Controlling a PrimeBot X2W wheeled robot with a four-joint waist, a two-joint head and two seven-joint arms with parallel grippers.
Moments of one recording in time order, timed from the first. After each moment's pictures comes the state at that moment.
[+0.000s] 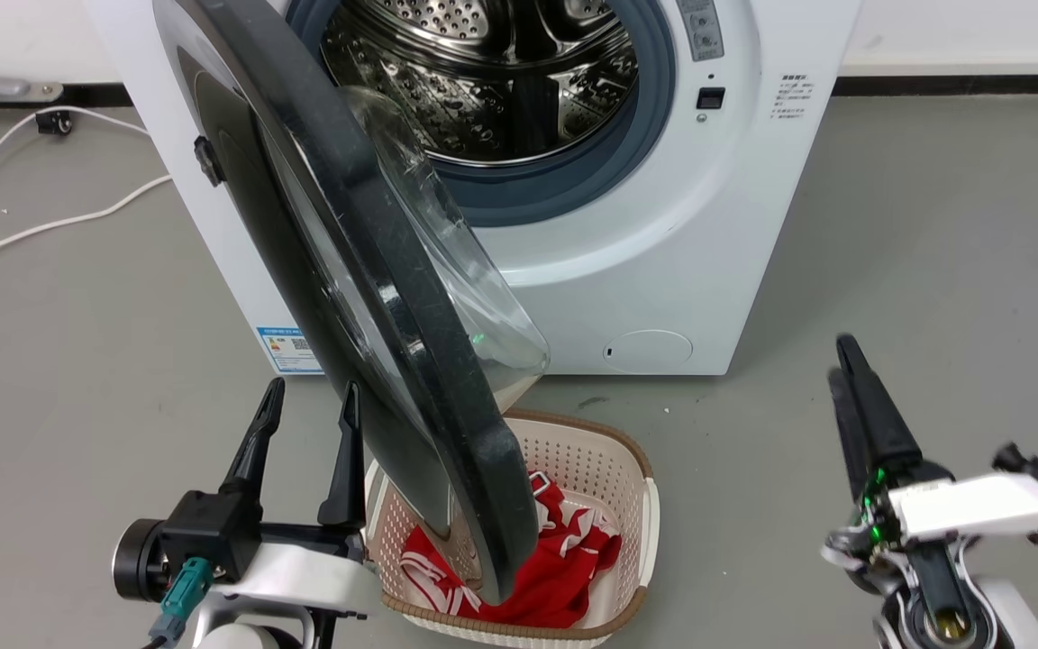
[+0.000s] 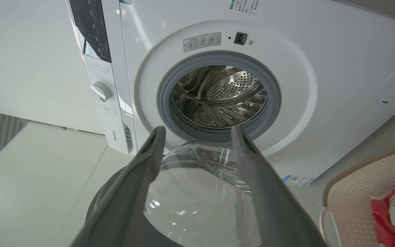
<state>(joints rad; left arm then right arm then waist) -0.06 0.05 -0.06 0.05 -0.13 -0.08 -0.26 -0.19 -0.16 0.20 0.16 1.58 0.13 -0.10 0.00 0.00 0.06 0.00</state>
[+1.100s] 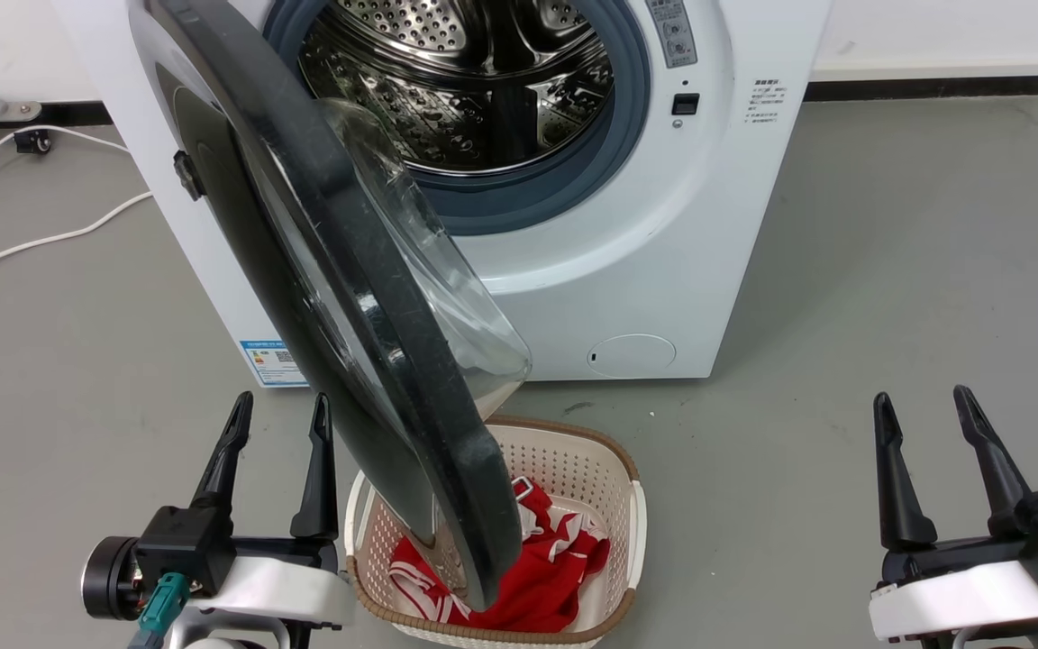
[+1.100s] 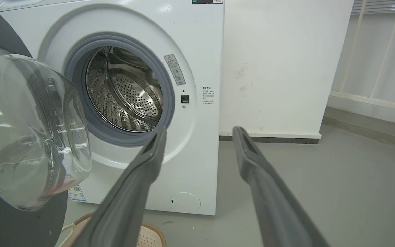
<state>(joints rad) -0.02 0.05 0.00 0.03 -0.10 -0.09 -0.26 0.05 -0.05 -0.05 -0.09 0.07 0.13 -0.21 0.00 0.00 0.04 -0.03</state>
